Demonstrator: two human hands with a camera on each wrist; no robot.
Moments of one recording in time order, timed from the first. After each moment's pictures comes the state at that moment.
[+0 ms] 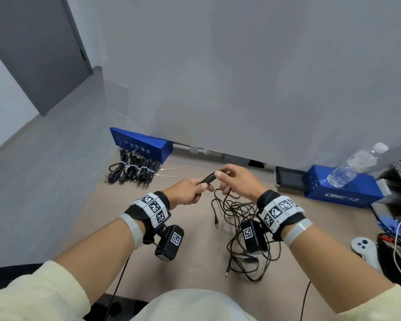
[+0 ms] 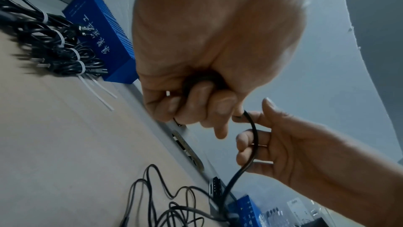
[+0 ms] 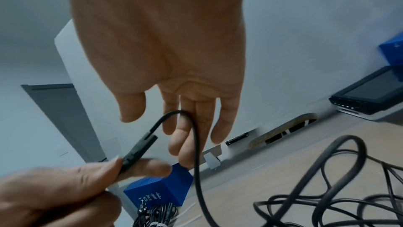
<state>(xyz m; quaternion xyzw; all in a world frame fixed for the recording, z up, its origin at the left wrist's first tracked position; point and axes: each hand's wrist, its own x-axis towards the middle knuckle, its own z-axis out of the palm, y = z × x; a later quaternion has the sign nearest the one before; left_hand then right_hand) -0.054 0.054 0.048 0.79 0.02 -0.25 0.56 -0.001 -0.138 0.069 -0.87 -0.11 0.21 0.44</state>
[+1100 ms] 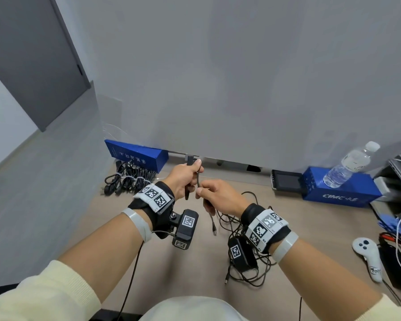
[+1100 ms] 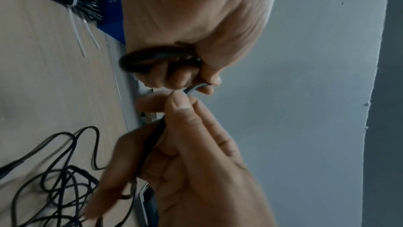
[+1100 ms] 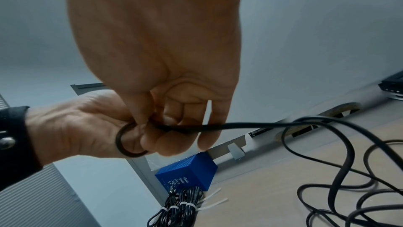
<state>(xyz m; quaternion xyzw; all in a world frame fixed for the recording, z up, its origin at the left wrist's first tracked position) -0.012 0.032 0.083 0.62 0.23 -0.13 0.74 -0.028 -0.117 0.076 -0.85 -0.22 0.23 0.42</state>
